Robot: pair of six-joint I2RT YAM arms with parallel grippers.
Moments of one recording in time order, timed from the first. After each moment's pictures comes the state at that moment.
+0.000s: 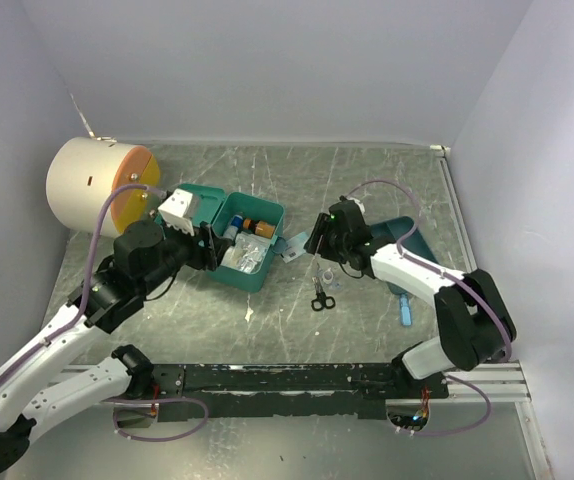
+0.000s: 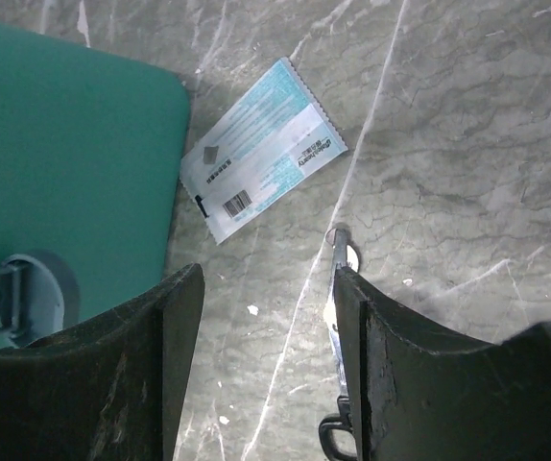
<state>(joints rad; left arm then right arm) -0.71 0.77 0.85 -0.32 -0.12 -0.27 0.51 1.44 0.81 -0.13 0.05 0.70</state>
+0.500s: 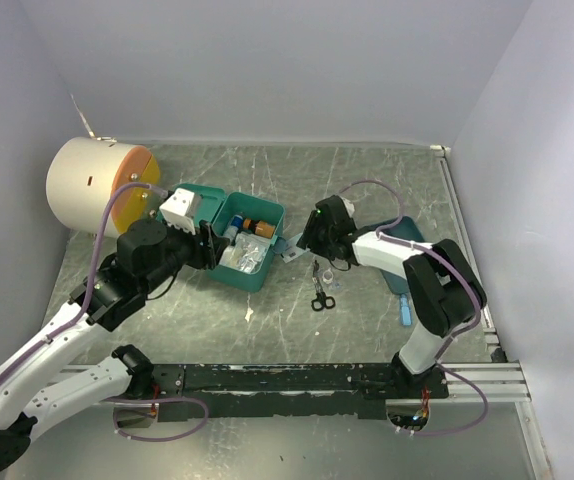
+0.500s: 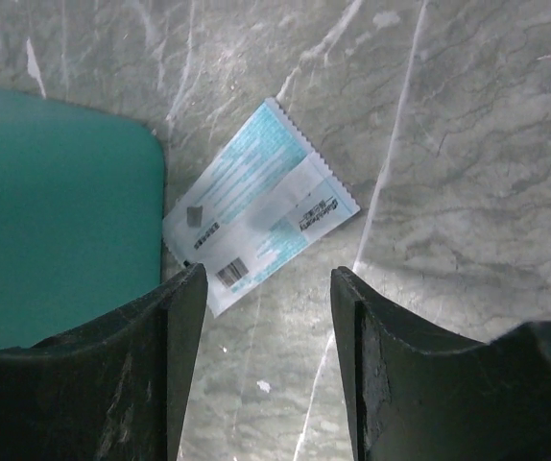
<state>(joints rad) -0.71 0.80 0.86 -0.34 -0.14 -0.27 0.51 1.68 0.91 -0.06 0.05 0.78</state>
